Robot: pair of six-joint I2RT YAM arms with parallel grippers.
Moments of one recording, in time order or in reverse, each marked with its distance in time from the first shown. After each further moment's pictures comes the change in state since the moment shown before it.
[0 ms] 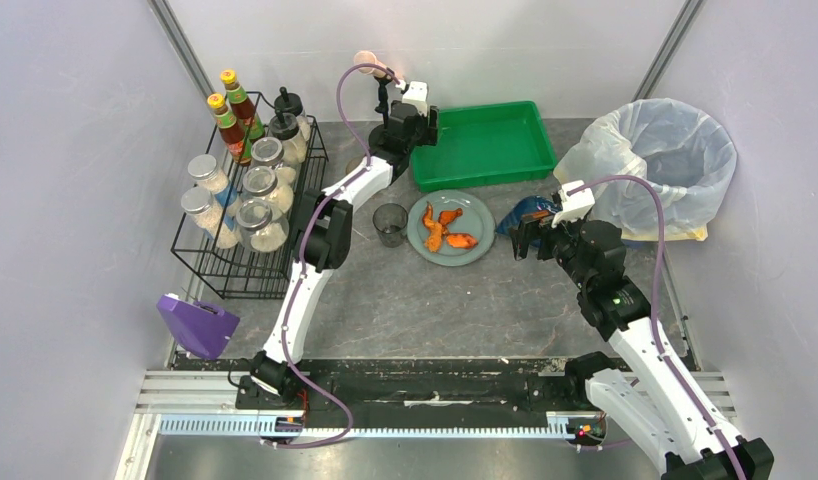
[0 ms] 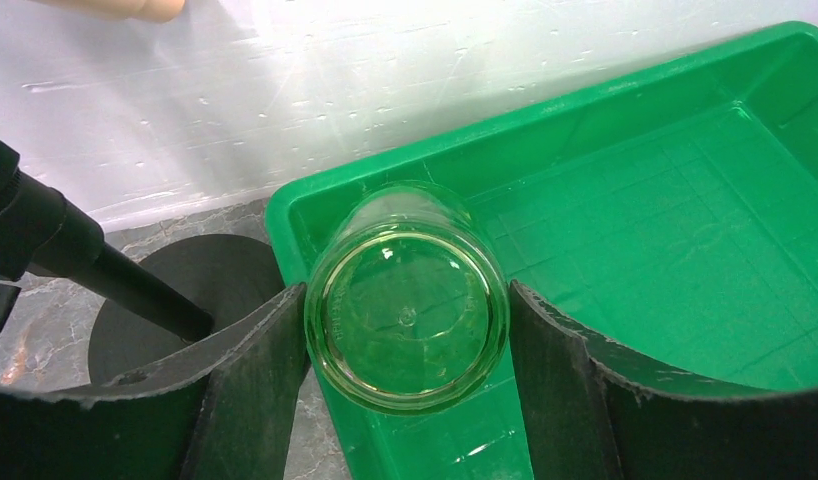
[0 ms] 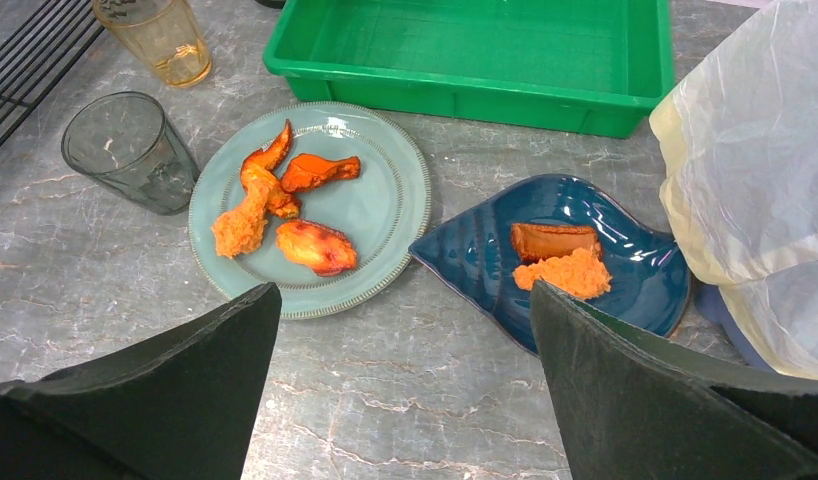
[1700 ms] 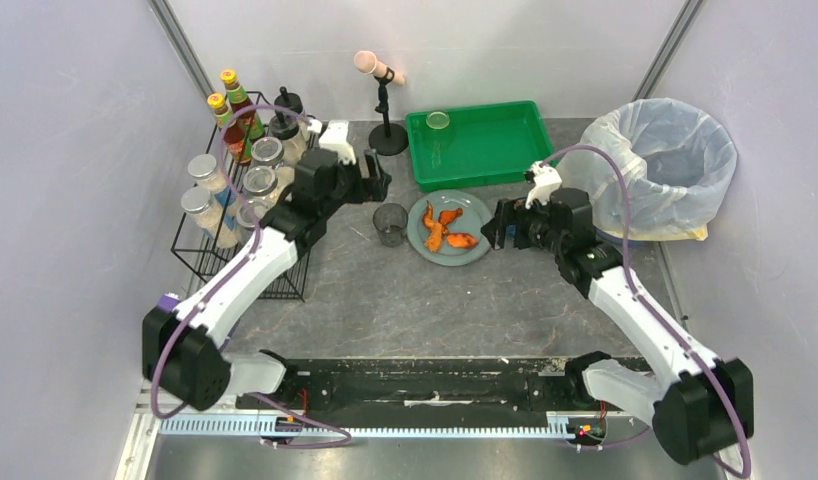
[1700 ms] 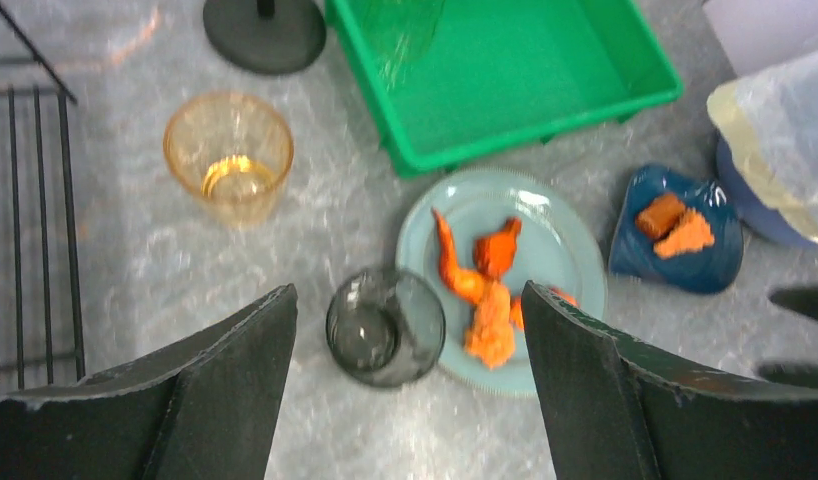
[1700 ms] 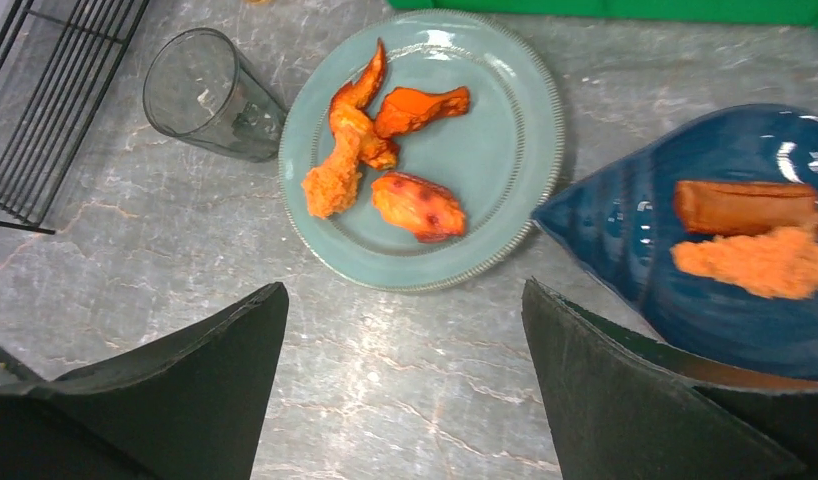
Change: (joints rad) left arm -0.001 -1.213 -1.057 -0.253 0.097 -0.219; right arm 0.011 0.296 0.118 -0.028 -0.190 0.161
